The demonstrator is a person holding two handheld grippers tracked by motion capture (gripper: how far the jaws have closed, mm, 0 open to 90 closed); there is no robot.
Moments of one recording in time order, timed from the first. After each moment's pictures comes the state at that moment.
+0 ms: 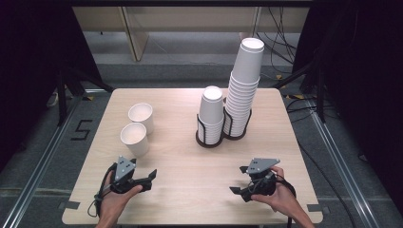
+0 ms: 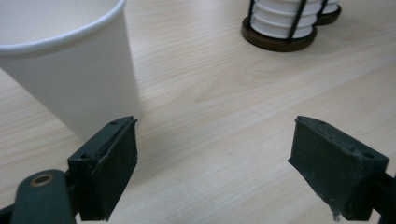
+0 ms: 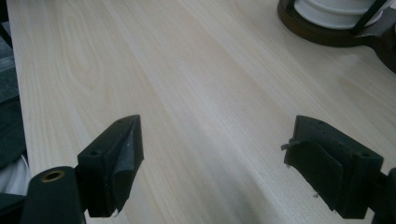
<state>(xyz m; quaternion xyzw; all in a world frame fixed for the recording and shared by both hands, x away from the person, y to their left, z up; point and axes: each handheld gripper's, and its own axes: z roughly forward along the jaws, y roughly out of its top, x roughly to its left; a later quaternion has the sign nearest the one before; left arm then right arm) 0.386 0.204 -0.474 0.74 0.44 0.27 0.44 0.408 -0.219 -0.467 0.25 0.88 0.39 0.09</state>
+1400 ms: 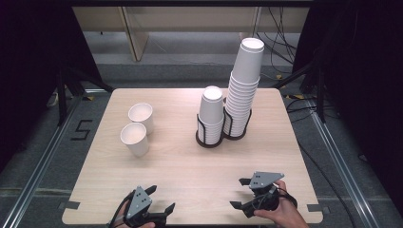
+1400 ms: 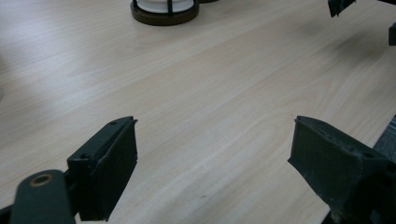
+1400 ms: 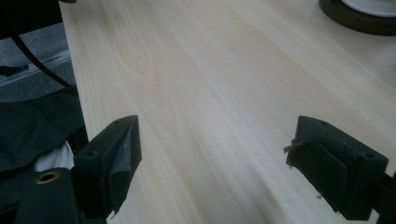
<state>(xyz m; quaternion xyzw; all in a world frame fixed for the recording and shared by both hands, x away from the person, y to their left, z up) 0.314 0.158 -0.495 0.78 0.36 0.21 0.48 0.373 -0.221 -0.477 0.23 0.88 0.42 0.07</state>
